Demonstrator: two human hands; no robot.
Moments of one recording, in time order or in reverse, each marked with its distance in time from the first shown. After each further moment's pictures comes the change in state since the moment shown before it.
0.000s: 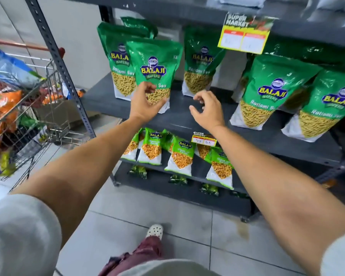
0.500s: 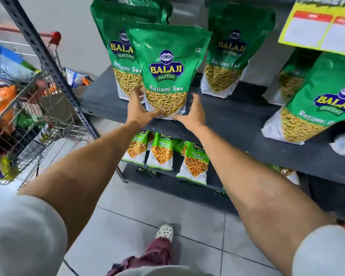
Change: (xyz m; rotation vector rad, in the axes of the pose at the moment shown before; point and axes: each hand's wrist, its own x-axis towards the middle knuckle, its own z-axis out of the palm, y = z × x) left_hand 0.077 -0.124 0.018 0.019 -0.093 -0.373; right_hand 0.082 0.038 0.162 0.255 -0.205 0.445
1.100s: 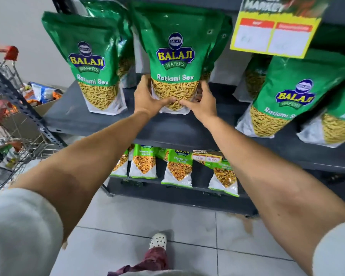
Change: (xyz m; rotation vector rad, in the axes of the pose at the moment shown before) left_hand 0.021 0.091 0.076 -0.069 -0.017 0.221; right_hand 0.020 0.009 -0.102 0.082 0.188 -0.020
